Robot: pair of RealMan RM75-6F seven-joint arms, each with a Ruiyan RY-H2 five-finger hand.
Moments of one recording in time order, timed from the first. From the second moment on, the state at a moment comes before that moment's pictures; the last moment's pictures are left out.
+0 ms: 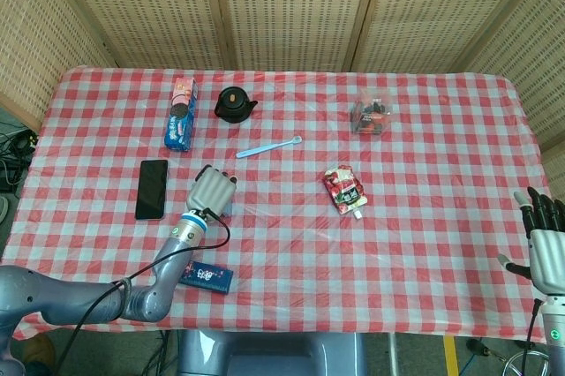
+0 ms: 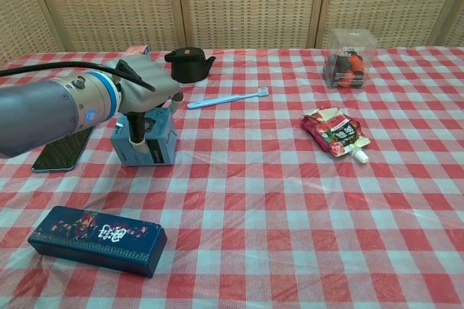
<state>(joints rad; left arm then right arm) -1.06 -1.62 -0.09 -1.54 0.60 1.09 1.25 0.10 -1.14 0.13 -1.52 -1.38 1.45 -0.06</state>
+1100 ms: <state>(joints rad) -0.77 -1.75 -0.16 -0.95 1.38 1.02 -0.65 0.11 -1.15 0.13 -1.52 -1.37 1.44 -0.10</state>
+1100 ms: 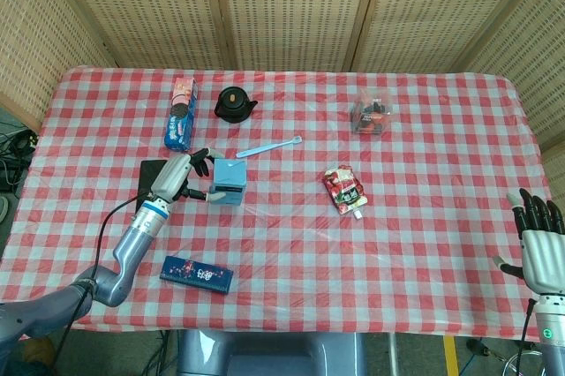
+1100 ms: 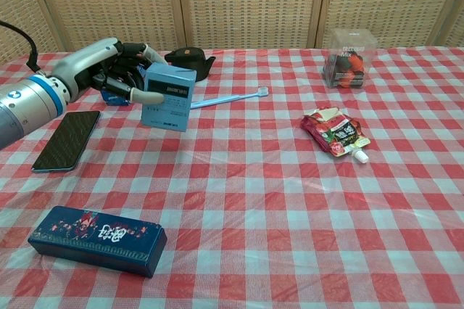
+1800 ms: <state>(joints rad) -0.73 -1.82 -0.09 -0.81 1.46 0.99 -0.82 0.11 -1.16 0.12 -1.52 -1.37 1.43 -0.10</state>
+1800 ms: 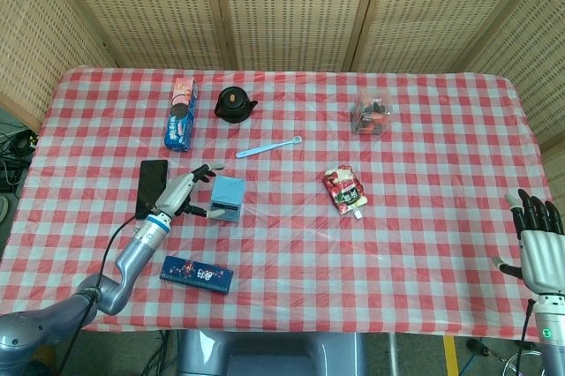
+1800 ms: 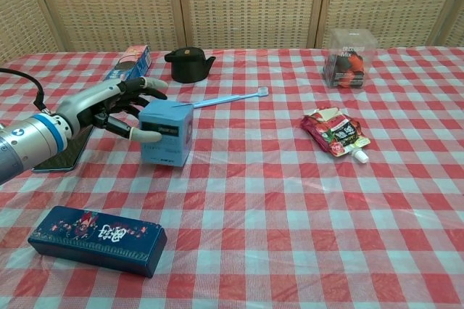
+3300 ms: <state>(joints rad) -0.96 -1.53 -0.14 -1.57 0.79 0.86 1.05 0.11 -1.15 0.13 -1.52 -1.37 1.43 -0.11</state>
